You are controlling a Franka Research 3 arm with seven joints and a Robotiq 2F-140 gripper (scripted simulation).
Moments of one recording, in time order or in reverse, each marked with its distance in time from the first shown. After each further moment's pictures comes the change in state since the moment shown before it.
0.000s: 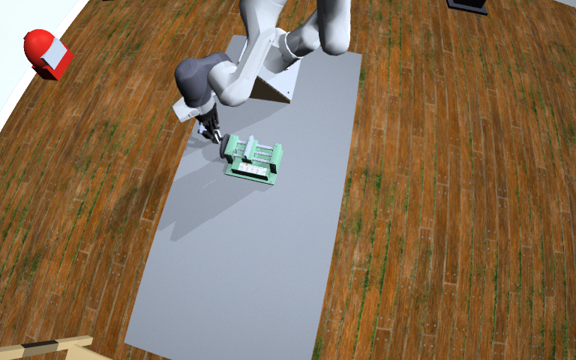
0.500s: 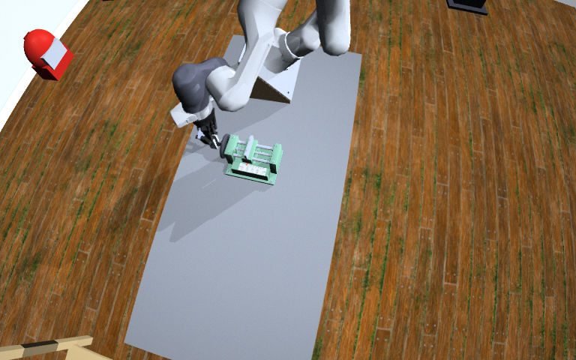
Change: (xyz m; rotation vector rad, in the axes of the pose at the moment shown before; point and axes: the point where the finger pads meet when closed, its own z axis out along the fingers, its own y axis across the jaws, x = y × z) arm 0.000 -0.022 0.000 0.006 0.003 -0.001
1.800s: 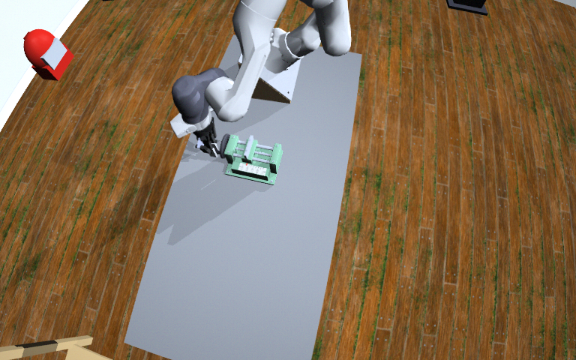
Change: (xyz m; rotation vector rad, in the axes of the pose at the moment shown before) arm 0.000 -0.023 0.025 0.001 -0.001 0.004
